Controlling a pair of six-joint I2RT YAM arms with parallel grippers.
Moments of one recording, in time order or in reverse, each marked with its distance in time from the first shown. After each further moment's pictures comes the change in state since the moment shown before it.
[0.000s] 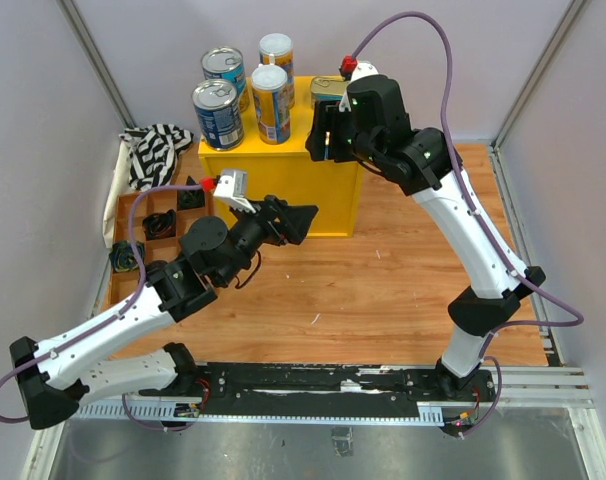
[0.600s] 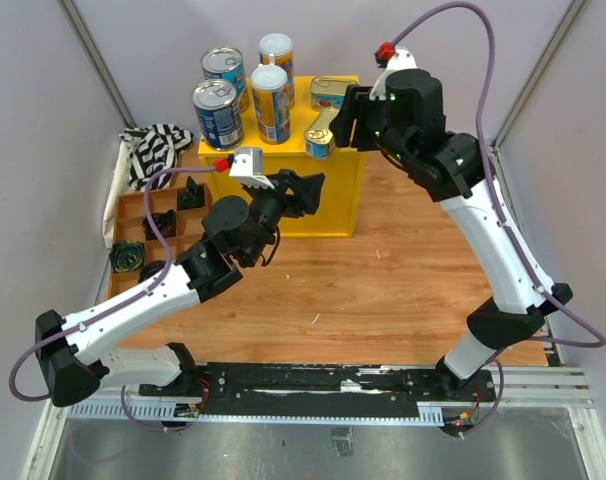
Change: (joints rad) left arm 0.000 0.200 0.132 0.164 -0.153 0.131; right arm -0.062 -0.119 -0.107 0.116 0.004 -0.029
